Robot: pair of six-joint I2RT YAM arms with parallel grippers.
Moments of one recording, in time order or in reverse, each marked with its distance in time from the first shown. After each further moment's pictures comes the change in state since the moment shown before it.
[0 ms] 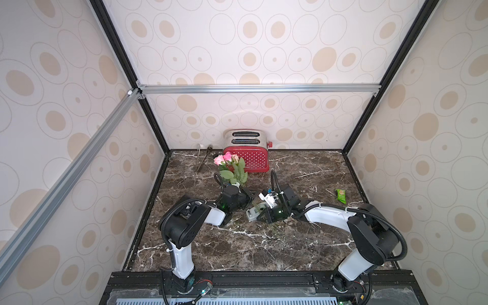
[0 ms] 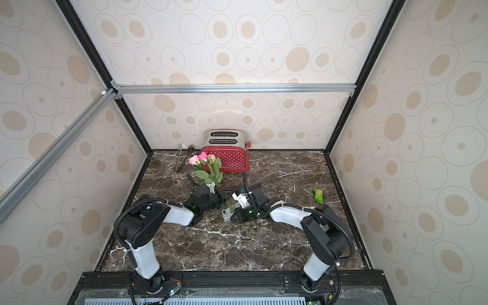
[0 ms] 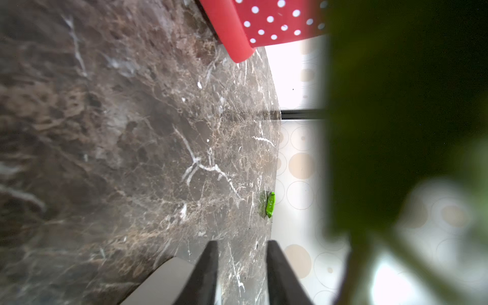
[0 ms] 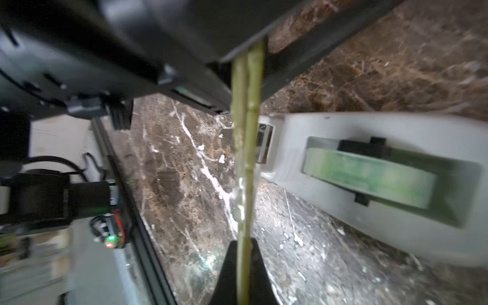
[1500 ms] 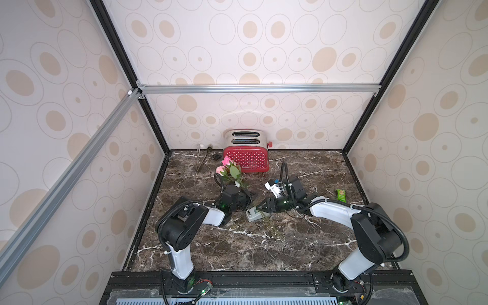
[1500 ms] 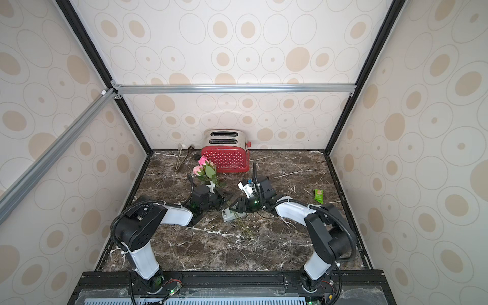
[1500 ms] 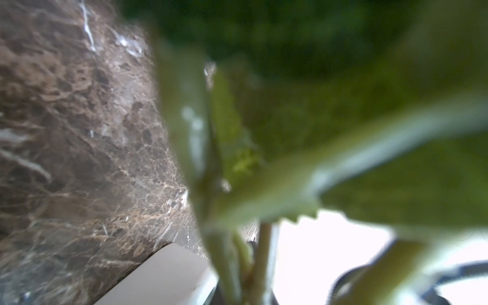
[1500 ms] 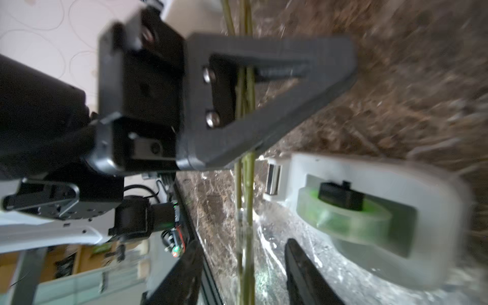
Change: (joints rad) left arm -0.006 -0.034 -0.001 -0.050 0.018 -0.021; right arm -0.193 0.085 -0.020 0.215 -0.443 0.249
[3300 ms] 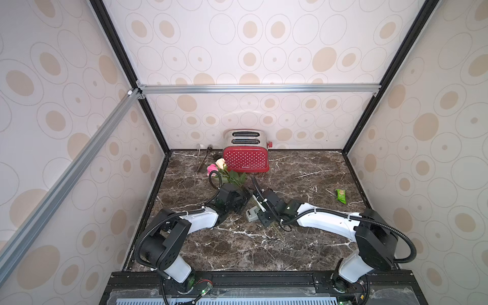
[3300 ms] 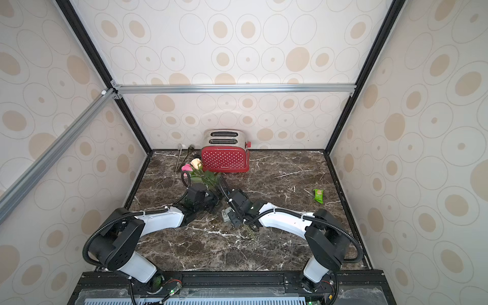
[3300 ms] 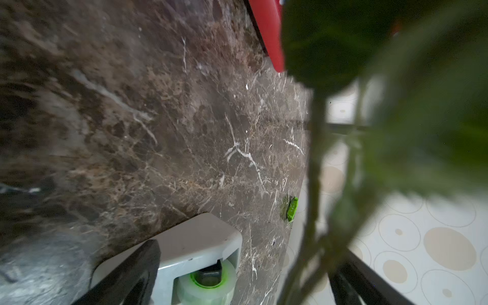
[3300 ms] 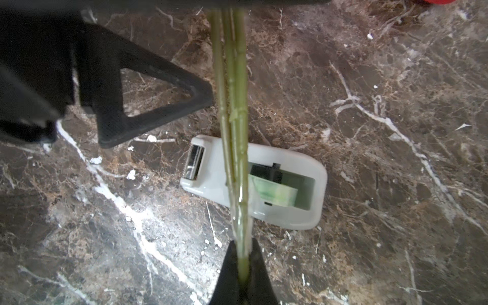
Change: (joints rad) left arm 0.005 -0.245 -0.026 -0.399 -0.106 0.037; right arm 0.340 -0.058 0.196 -0.448 0.985 -0.354
